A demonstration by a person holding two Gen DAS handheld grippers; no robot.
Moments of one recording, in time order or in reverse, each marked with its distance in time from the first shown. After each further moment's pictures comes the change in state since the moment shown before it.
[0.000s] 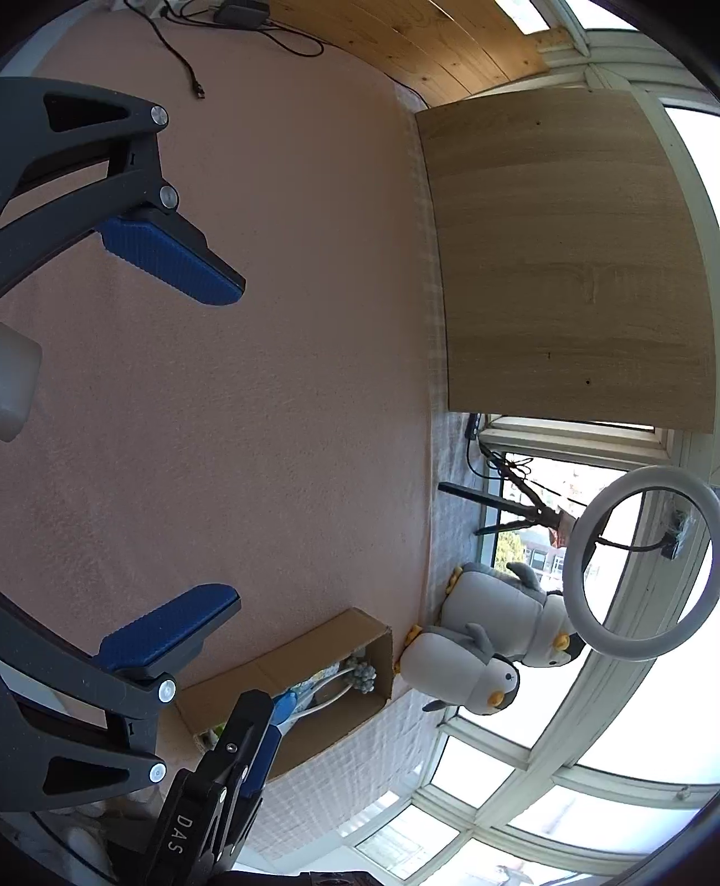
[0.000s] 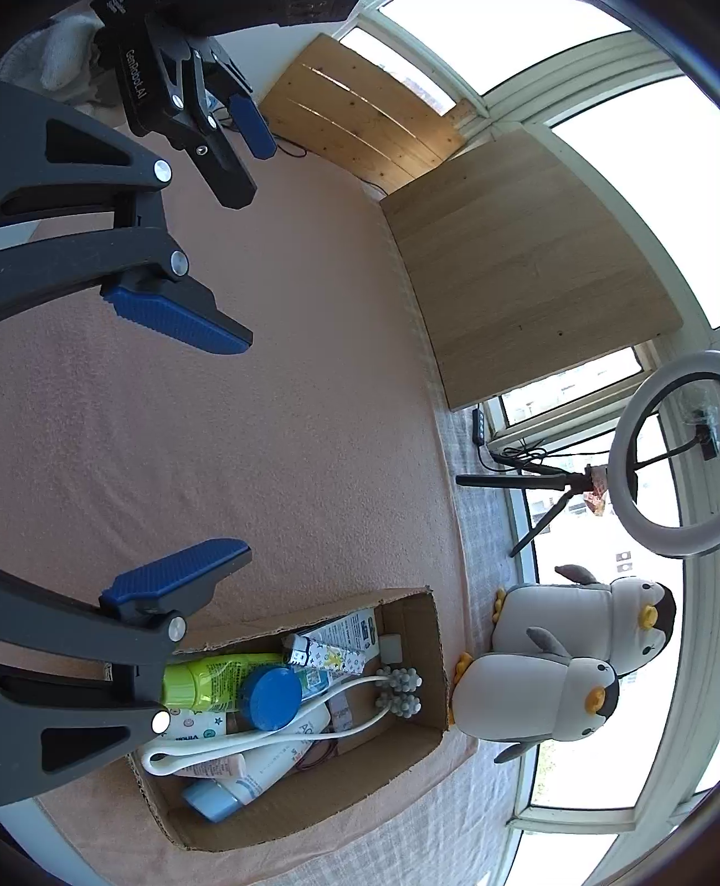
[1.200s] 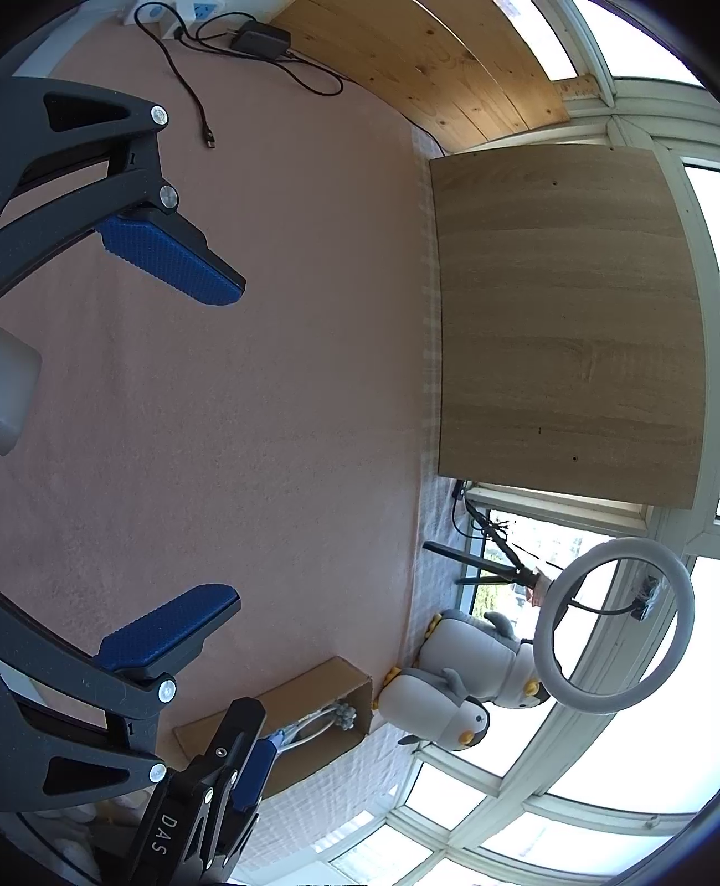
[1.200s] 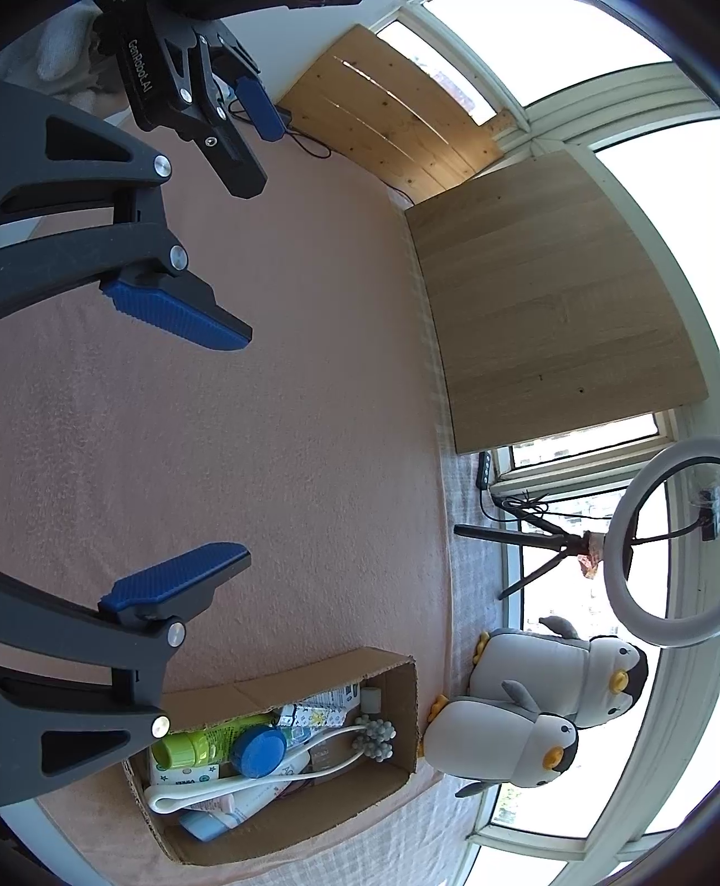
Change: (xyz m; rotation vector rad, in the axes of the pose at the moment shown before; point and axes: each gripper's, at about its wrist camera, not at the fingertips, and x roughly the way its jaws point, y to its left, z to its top) left arm -0.022 0.068 -0.005 -0.049 -0.034 0.045; right arm 0.013 0.072 -0.005 -0.077 0.000 -0.049
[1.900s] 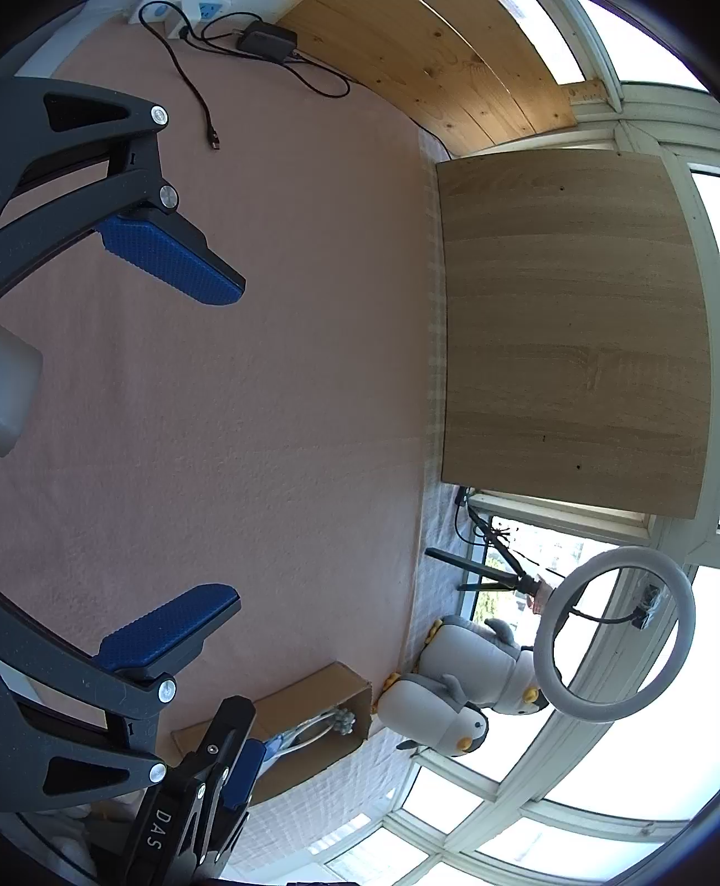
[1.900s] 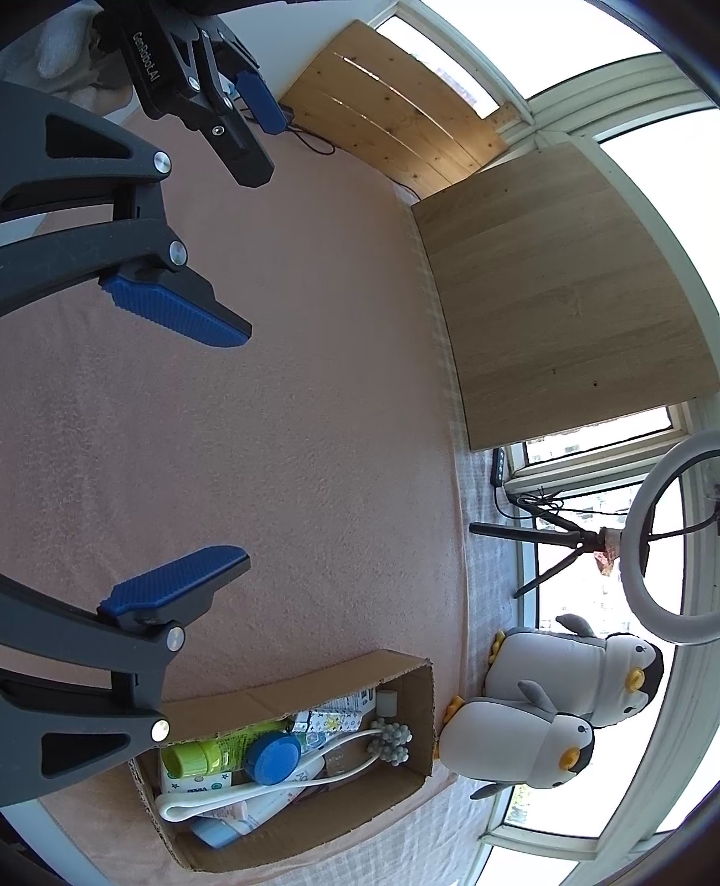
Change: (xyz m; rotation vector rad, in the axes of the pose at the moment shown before) left arm 0.004 0.005 -0.001 -0.011 0.009 0.005; right arm 0.007 0.000 -0.003 0.021 0.031 -0.004
